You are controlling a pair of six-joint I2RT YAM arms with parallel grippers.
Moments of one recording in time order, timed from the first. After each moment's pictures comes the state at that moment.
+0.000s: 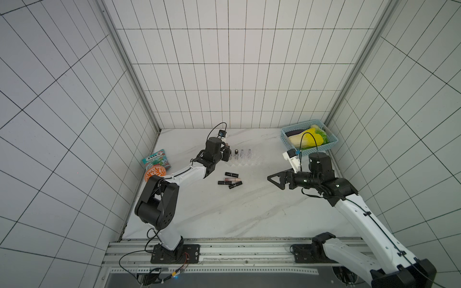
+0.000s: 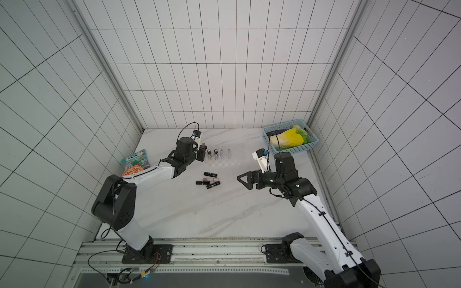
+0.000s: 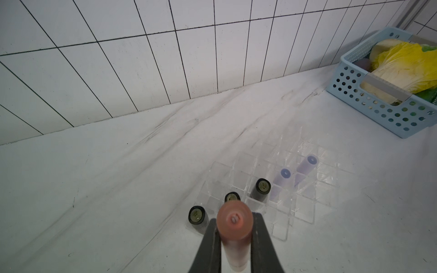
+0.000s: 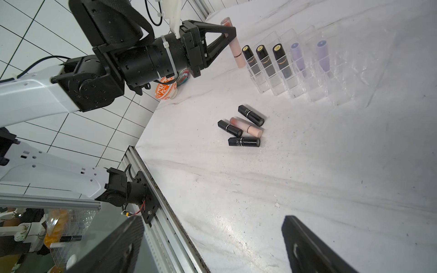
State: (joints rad) left arm -0.44 1.71 1.11 0.12 -0.06 -0.07; right arm 0.42 0.96 0.90 -0.58 -0.68 0.26
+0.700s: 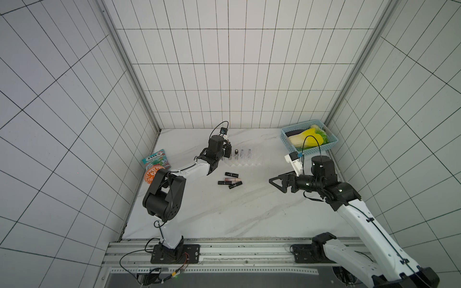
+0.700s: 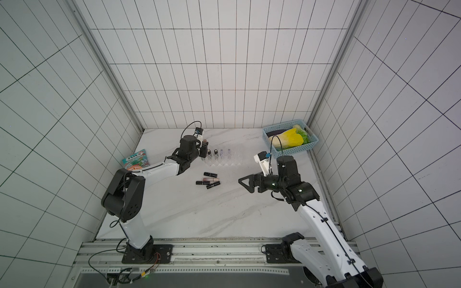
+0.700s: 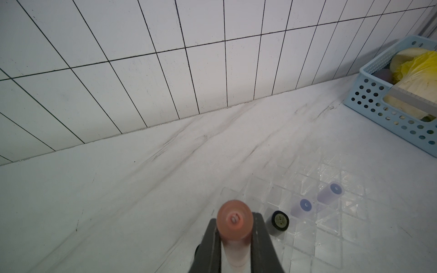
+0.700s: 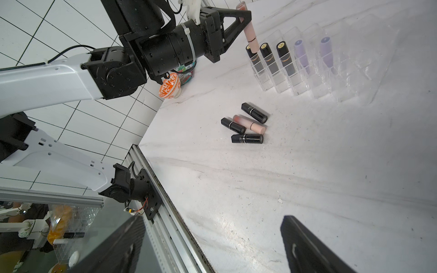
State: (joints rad) left arm -0.44 1.80 1.17 0.20 -0.10 -0.05; right arm 0.41 0.92 0.86 -0.57 -0.71 0.26
